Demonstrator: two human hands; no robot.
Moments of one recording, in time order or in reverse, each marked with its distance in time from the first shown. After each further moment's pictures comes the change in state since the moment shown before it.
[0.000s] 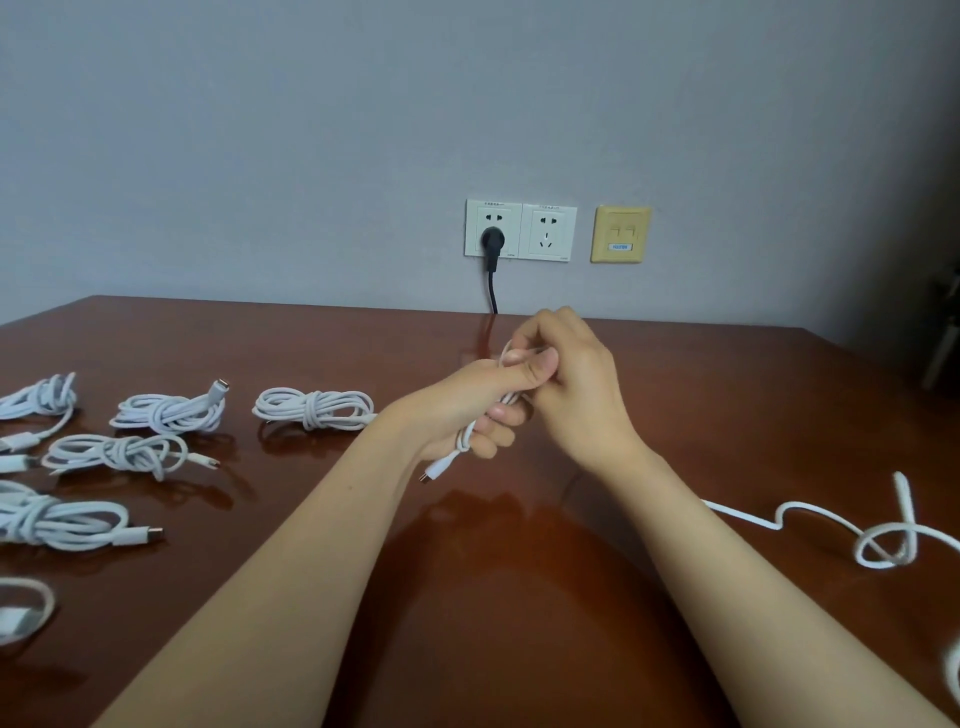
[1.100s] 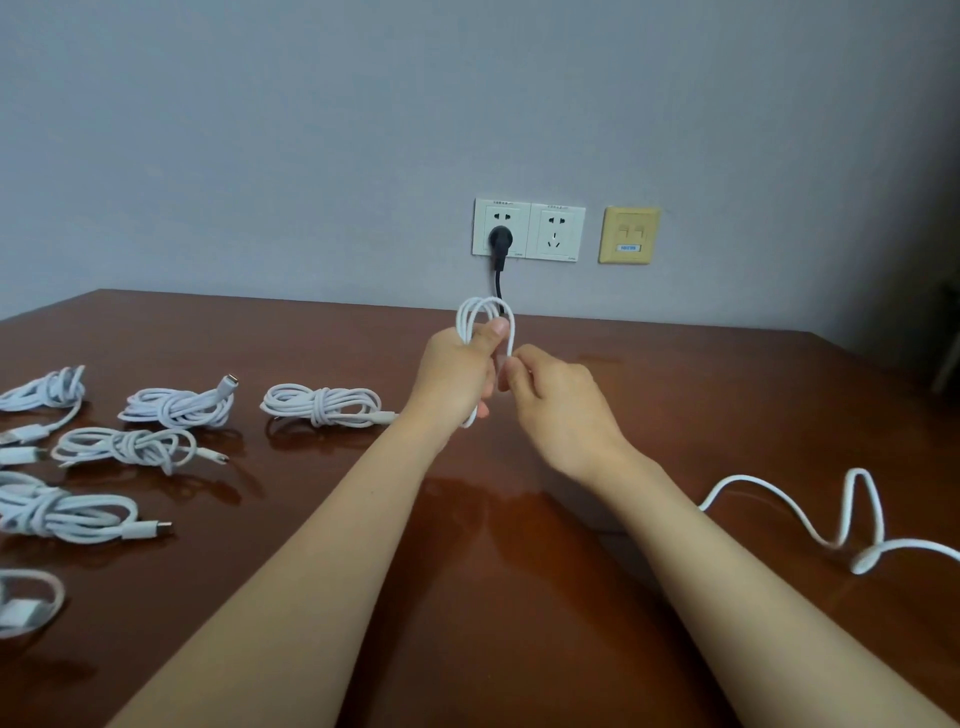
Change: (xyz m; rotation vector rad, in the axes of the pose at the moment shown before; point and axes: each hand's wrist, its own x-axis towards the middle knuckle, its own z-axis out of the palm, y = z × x) left_hand 0.021 -0.009 -0.012 0.075 0.632 0.247; right_hand -0.002 -0.005 0.012 -0.223 -0.211 0.115
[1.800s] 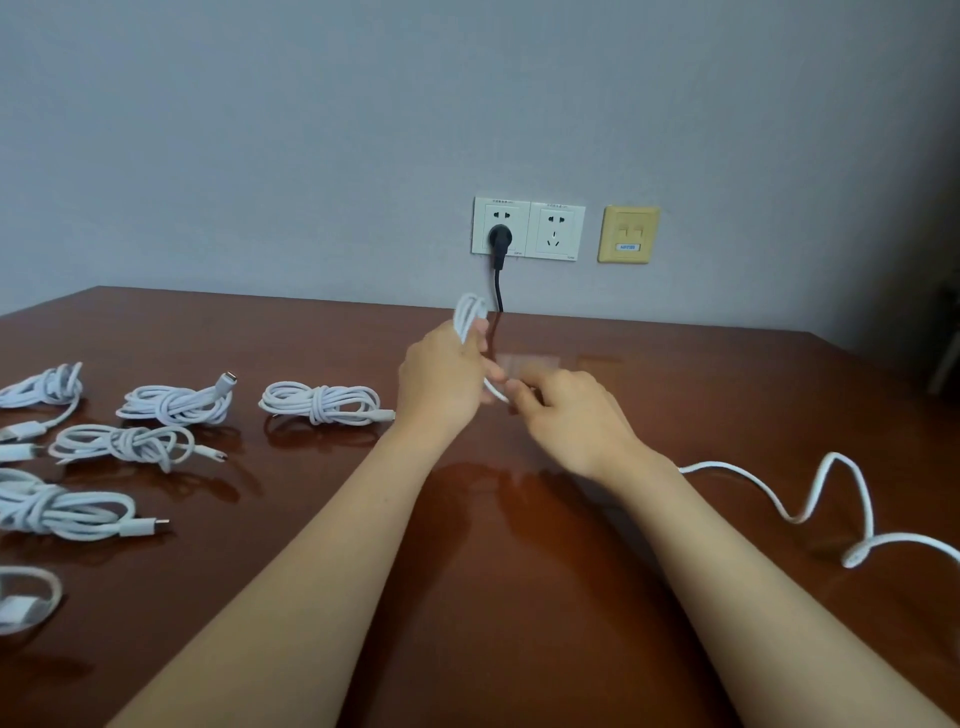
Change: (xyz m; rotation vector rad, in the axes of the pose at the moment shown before) left_hand 0.006 -0.010 -0.002 0.299 0.177 0.100; right_hand -0.001 0.011 -0.005 -0.168 -0.152 0.065
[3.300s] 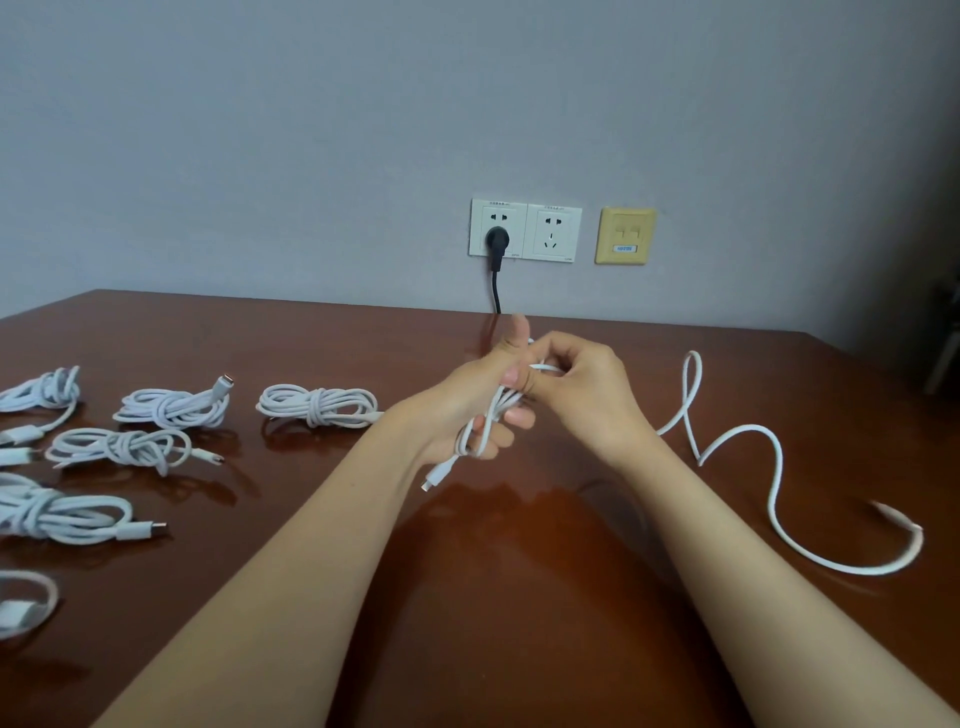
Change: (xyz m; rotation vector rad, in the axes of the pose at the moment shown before) left_hand -0.020 0.020 -0.011 -0.401 -0.832 -0.295; right_hand 0.002 0.004 -0.010 0.624 0.181 0.045
